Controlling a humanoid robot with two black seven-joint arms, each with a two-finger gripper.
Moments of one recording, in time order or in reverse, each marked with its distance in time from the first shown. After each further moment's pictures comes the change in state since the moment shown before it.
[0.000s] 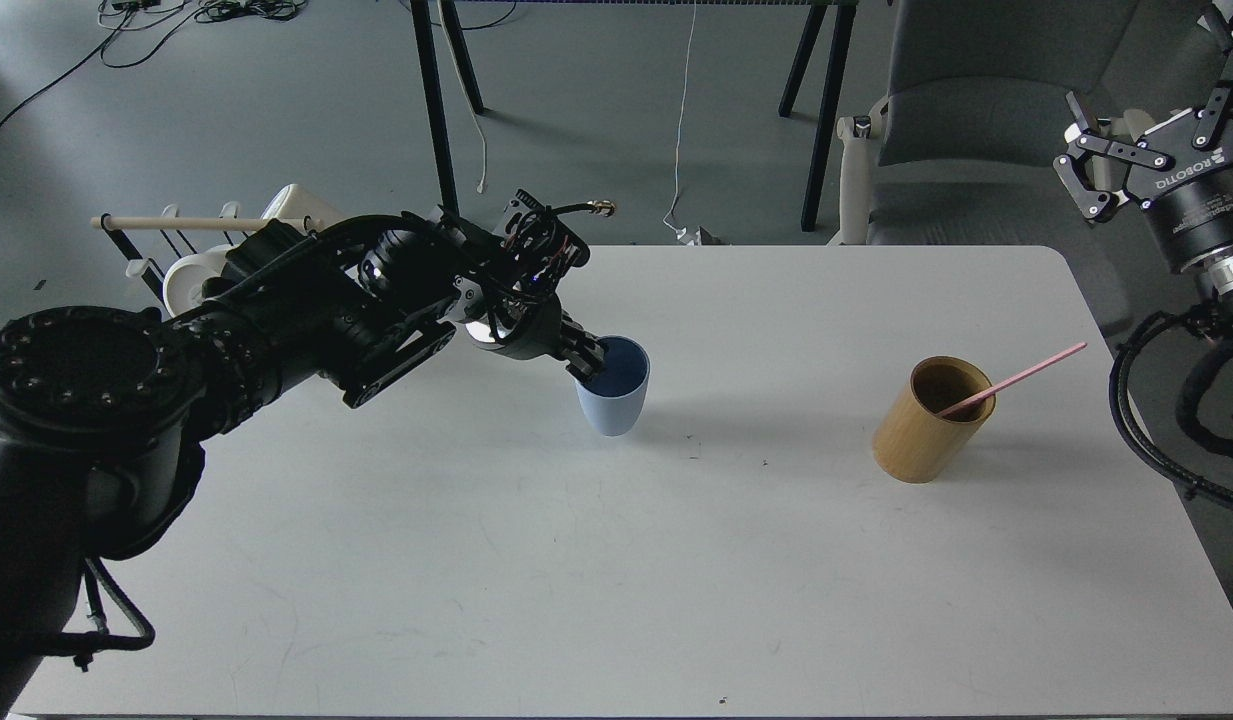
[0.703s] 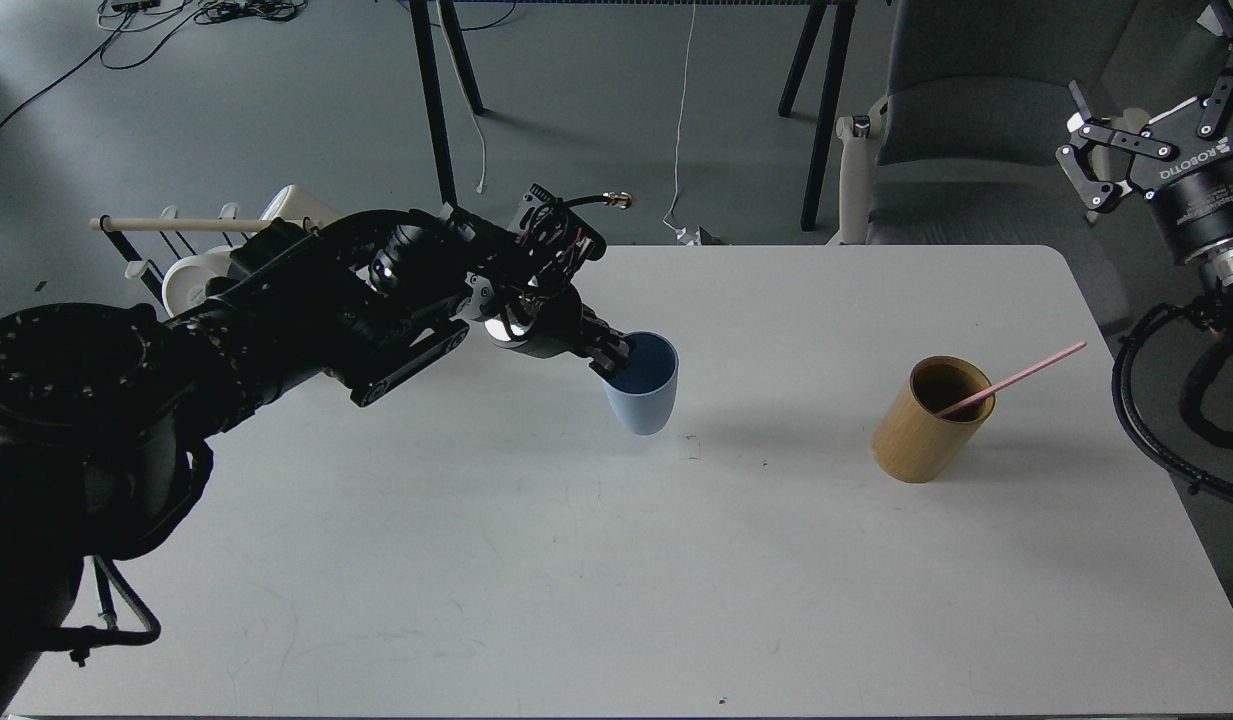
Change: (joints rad) left arm -0.013 0.001 -0.049 -0.027 0.009 0.013 0.000; right arm 0.011 -0.008 0.002 0.010 0.000 0.000 0.000
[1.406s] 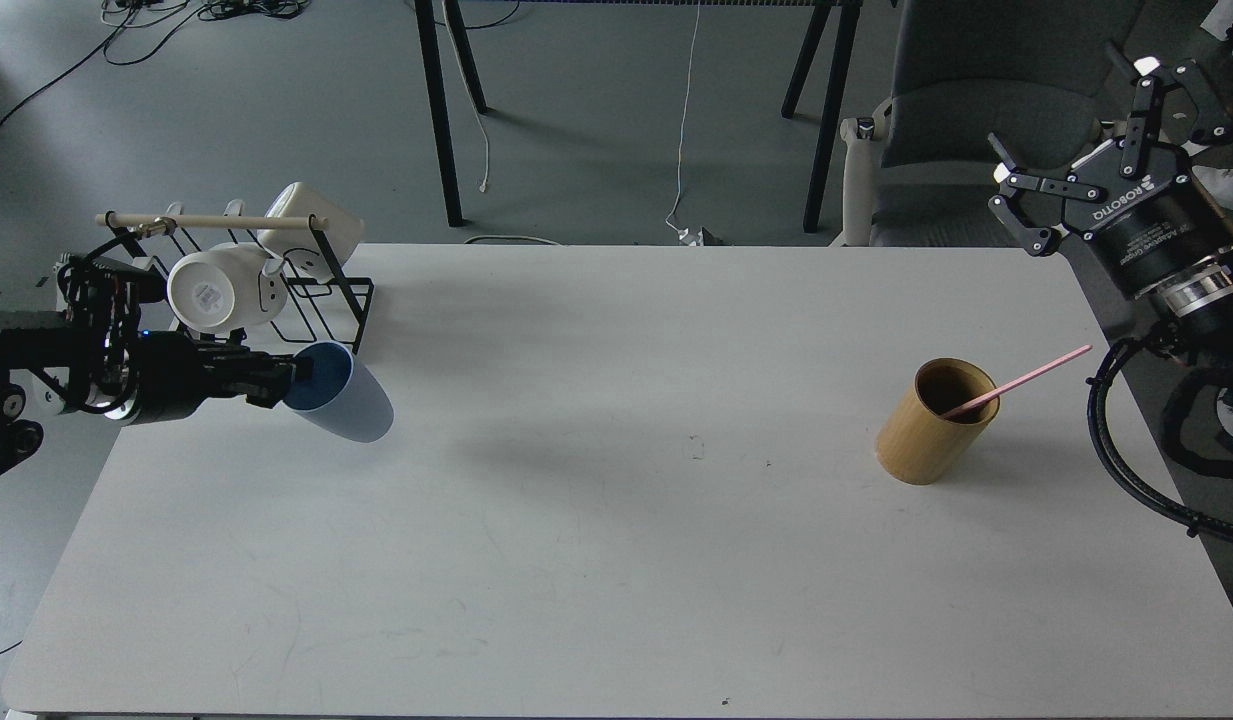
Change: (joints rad) left arm 0.335 0.811 -0.328 -0.516 -0.006 0.118 0.000; right arm 0.014 -0.046 -0.101 0.102 -0.004 0.000 0.000
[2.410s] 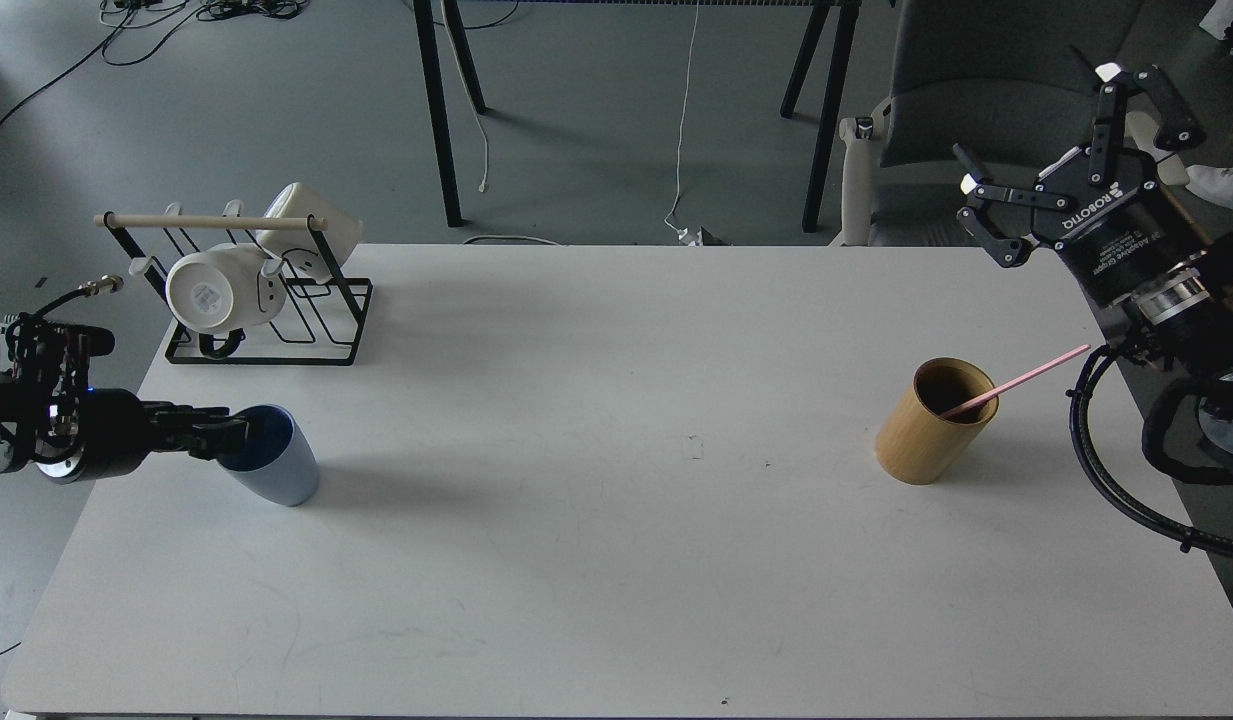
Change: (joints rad) left arm 0.160 0.092 0.022 0.099 -0.034 0.054 0.000; right arm 0.010 -0.012 -0.087 0.094 0.000 0.000 0.000
